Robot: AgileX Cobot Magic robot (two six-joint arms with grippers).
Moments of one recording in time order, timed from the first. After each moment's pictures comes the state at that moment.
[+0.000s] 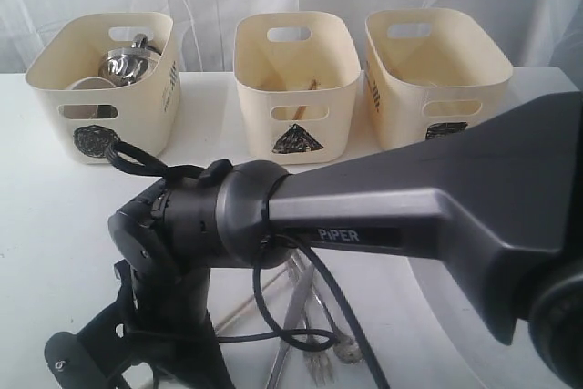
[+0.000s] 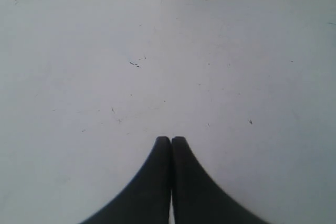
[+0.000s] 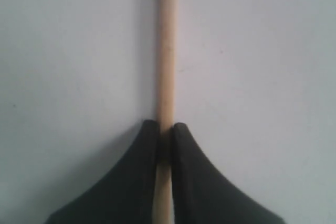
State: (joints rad) left arm 0.07 0.00 0.02 -0.24 0.53 0.28; right arm 0.93 2.11 -1.47 0.09 0.80 -1.33
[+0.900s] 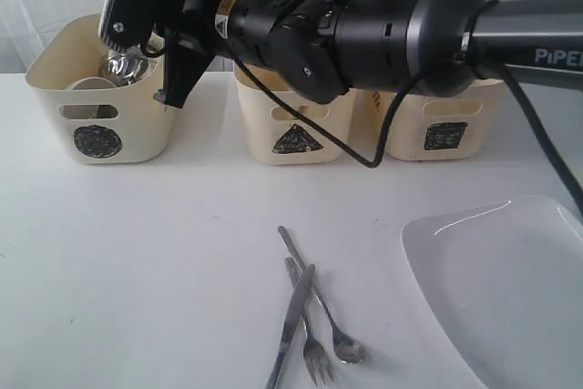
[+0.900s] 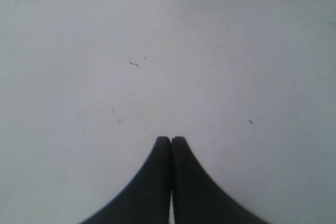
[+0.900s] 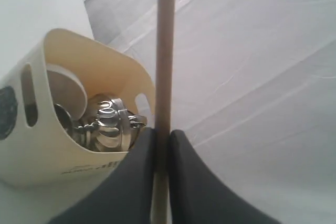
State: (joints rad) left arm 0.07 0.00 0.02 -0.24 0.53 0.28; right arm 0.60 1.88 -1.47 -0.25 -0.20 -0.63
